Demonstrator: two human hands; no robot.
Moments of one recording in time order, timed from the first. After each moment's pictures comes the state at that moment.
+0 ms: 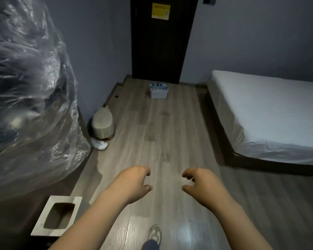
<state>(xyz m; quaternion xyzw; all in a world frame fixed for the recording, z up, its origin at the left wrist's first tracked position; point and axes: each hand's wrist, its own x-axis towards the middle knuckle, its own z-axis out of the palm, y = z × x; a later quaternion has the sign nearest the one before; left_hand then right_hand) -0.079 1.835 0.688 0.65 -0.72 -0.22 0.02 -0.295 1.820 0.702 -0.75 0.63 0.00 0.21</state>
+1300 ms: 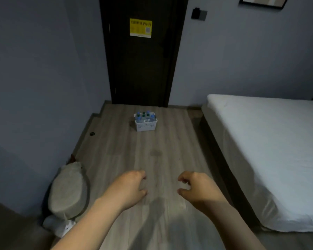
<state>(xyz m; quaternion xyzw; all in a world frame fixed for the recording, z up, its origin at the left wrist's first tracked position) -0.001 1.183 0.704 0.60 -0.77 -0.21 0.03 -0.216 1.188 0.715 -0.71 0.67 -0.01 0.20</state>
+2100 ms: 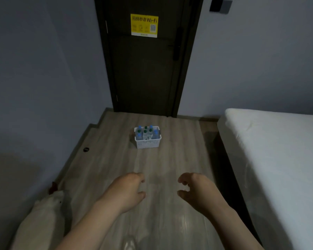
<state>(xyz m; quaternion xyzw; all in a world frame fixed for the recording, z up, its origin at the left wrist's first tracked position) -0.076 0.790 0.674 0.64 -0.73 -0.23 0.02 -0.296 0.778 0.693 -0.76 0.62 -0.01 0.20</state>
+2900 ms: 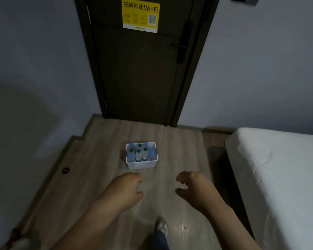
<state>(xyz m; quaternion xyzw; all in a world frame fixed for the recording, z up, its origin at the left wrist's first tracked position) -0.030 0.406 0.635 0.64 -0.73 -0.24 0.03 -0.256 0.389 0.661 -0.75 0.62 0.02 0.22</state>
